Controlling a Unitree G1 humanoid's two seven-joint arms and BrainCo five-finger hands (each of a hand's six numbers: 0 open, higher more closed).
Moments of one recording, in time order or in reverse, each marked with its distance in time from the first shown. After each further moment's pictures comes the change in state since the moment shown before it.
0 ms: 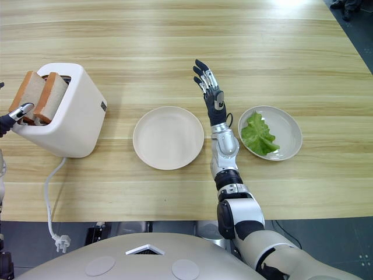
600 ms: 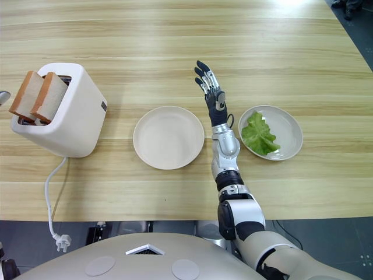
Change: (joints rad) left arm 0.069 -0.075 0.185 -0.212 0.010 0.004 -0.094; right arm 0.007 -0.002 -0.001 -0.008 0.006 0.011 0.000
